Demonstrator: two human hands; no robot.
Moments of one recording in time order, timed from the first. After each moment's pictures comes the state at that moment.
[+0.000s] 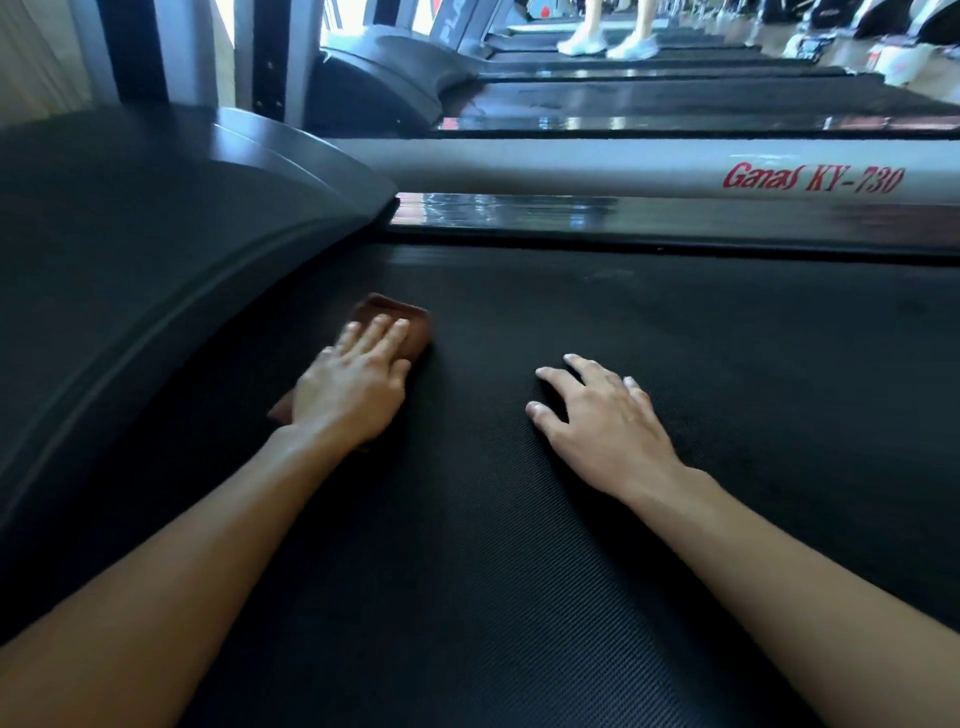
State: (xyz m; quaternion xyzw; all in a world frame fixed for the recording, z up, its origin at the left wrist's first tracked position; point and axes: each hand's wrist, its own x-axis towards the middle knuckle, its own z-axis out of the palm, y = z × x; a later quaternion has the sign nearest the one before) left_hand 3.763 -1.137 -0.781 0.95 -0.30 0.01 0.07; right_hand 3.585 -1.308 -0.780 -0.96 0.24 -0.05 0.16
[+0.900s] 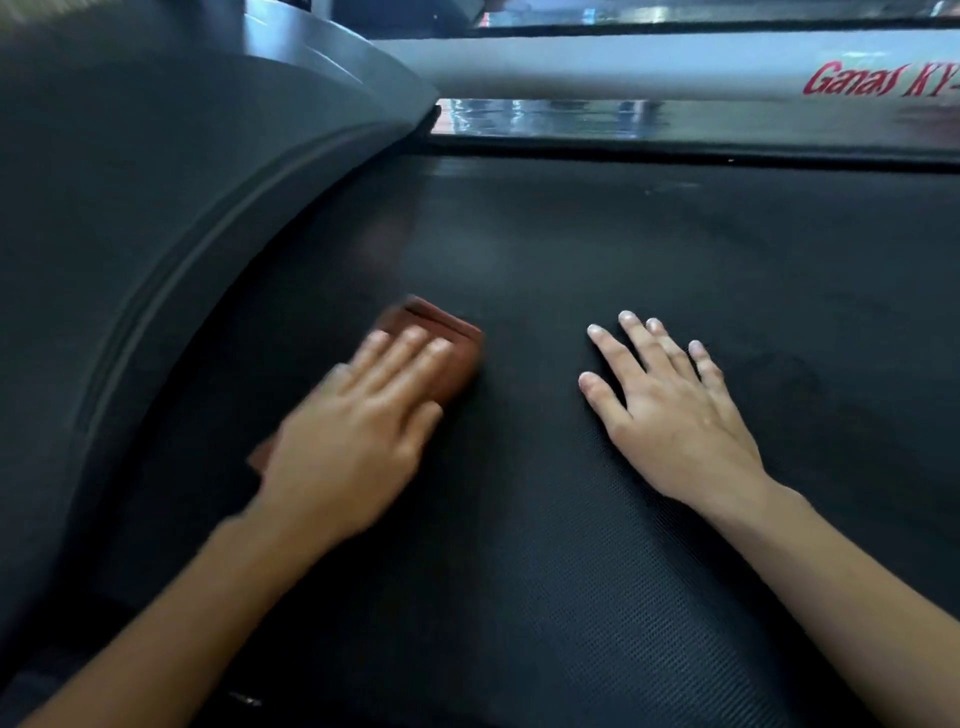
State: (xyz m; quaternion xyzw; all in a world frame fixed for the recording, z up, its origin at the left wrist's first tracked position) left_hand 3.654 -1.034 -0.779 0.91 -0.40 0.03 0.08; right_hand 3.537 -1.267 -0.797 -0.97 0.23 -0.04 0.10
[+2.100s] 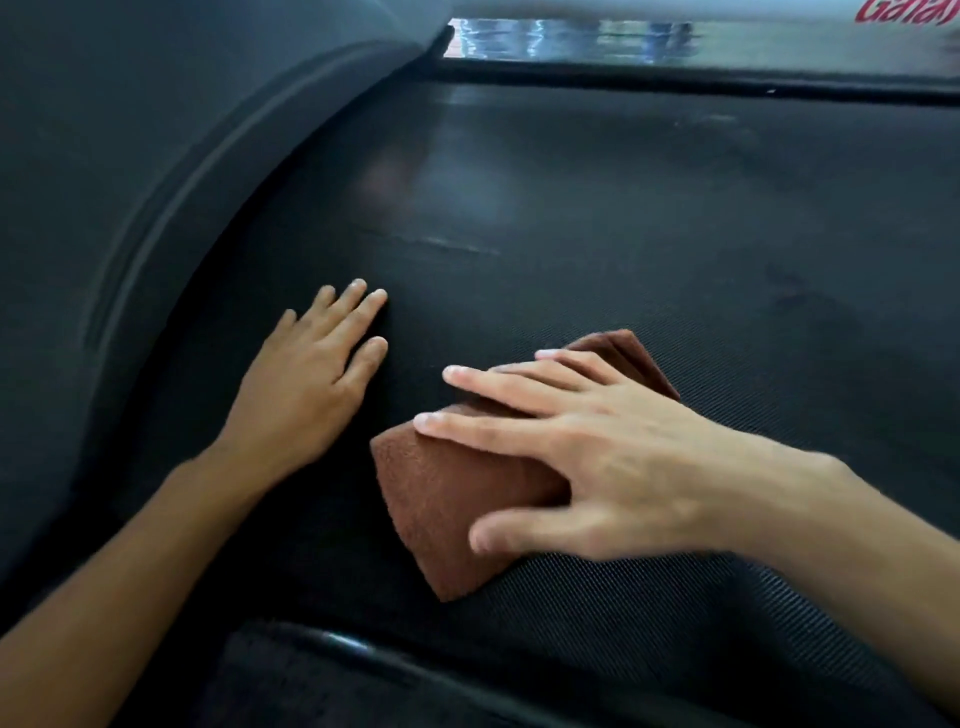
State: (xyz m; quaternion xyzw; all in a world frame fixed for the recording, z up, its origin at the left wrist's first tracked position) left_hand 3.678 -0.998 -0.793 0.94 -0.30 -0.04 0.17; right_hand 3.513 -1.203 -0.754 -0.97 -0.17 0.05 0.14
